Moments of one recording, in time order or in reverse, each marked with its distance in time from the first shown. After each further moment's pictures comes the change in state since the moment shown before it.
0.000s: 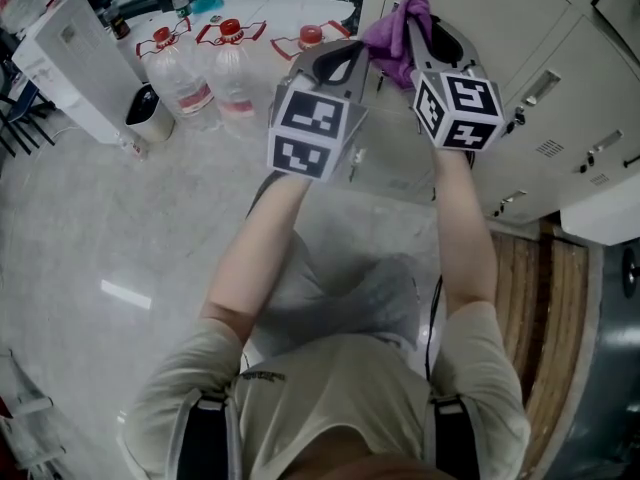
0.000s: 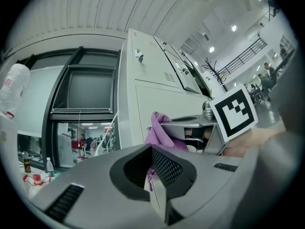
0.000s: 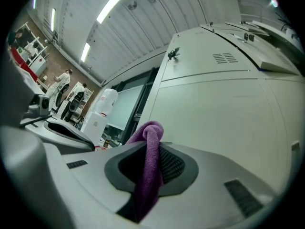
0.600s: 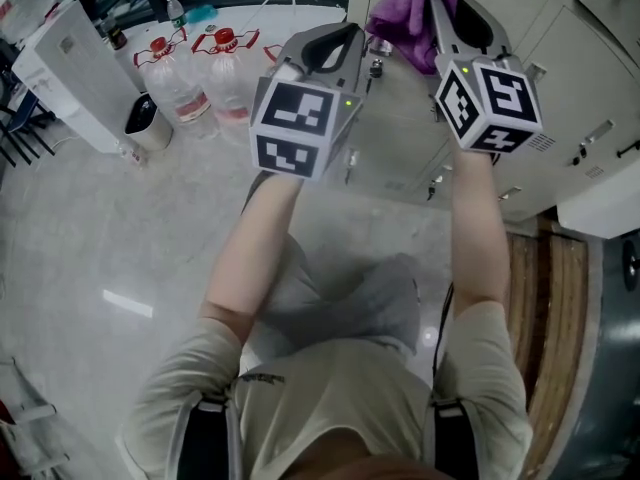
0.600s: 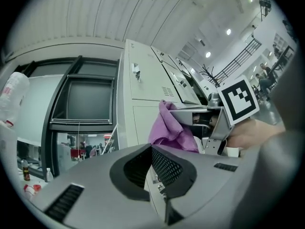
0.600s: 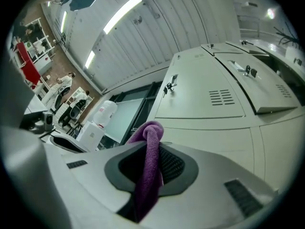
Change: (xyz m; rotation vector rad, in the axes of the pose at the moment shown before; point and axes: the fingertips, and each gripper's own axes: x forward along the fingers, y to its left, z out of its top) left arm -0.011 -0.006 0.058 0.028 -0.093 0.004; right arm -0.038 -0.024 0.093 -0.051 -0.156 -0.030
